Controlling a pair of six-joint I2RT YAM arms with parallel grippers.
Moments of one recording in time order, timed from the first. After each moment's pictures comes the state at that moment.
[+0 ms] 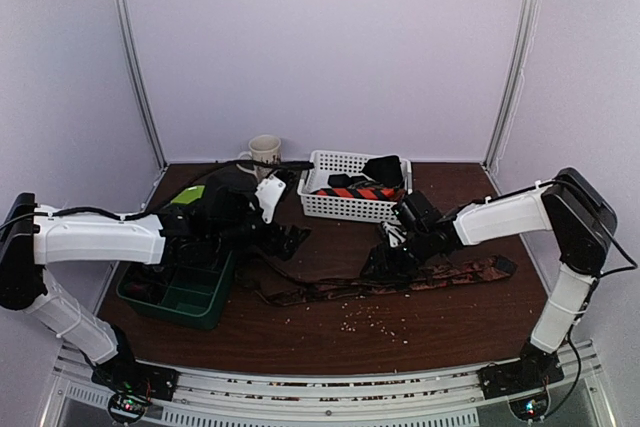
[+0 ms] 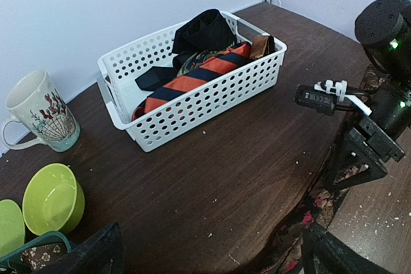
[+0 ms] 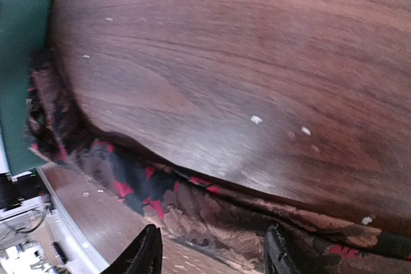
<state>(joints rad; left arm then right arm) -0.92 1.45 0.90 0.08 -0.21 -0.04 0.66 1.76 0.96 -0.22 -0.39 0.65</state>
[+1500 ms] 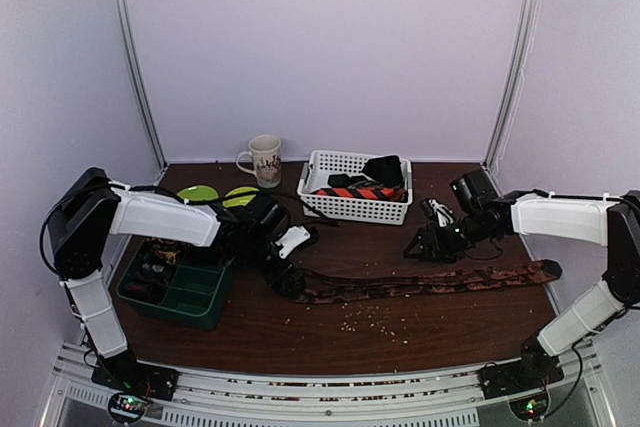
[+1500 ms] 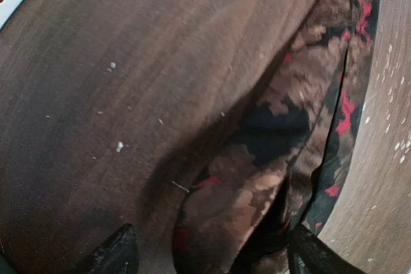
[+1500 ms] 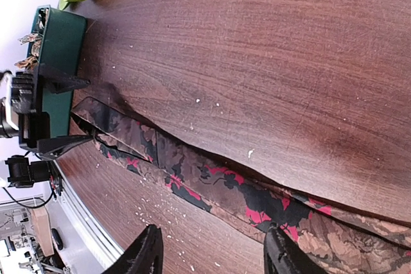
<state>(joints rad) -0.82 1.82 1.09 -0.31 0.18 0.13 0.41 1.45 0.85 -0.41 -0.52 0.40</state>
